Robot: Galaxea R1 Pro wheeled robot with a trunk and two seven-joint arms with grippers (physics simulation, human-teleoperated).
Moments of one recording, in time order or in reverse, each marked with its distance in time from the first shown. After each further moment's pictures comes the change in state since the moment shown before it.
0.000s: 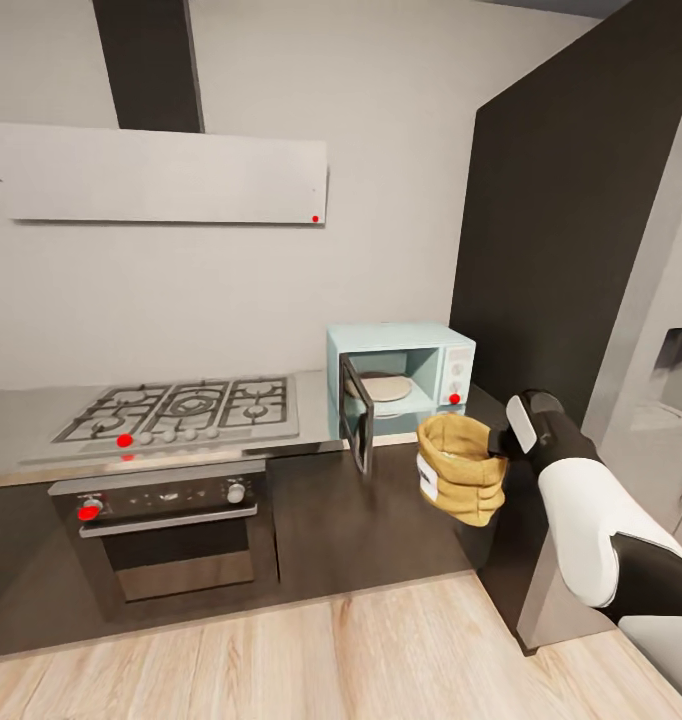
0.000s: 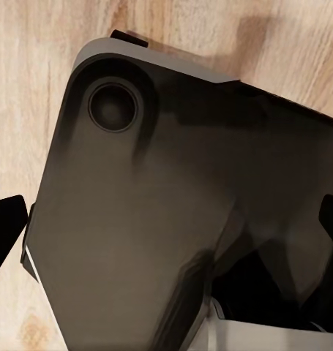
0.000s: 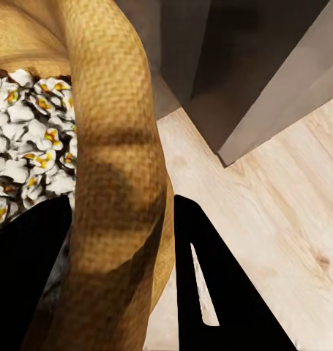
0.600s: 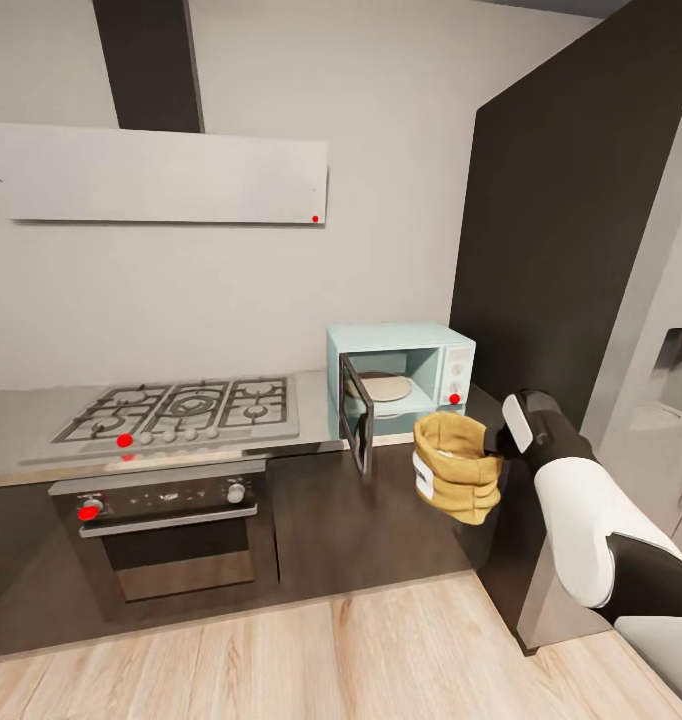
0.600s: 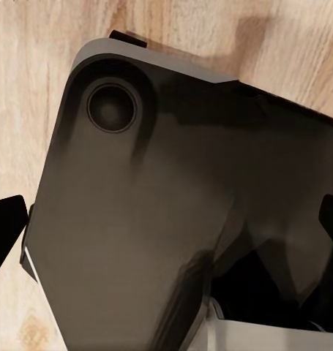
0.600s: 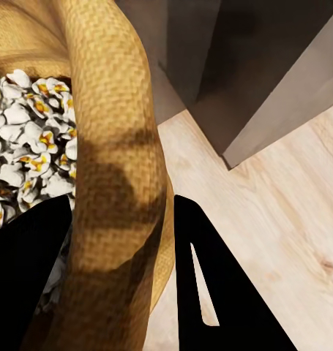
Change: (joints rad) left arm 0.000 -0.001 0.001 0.000 -0.004 -0.001 0.000; right arm 0.000 0.013 0.004 -0.007 0.004 0.001 0.008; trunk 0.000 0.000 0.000
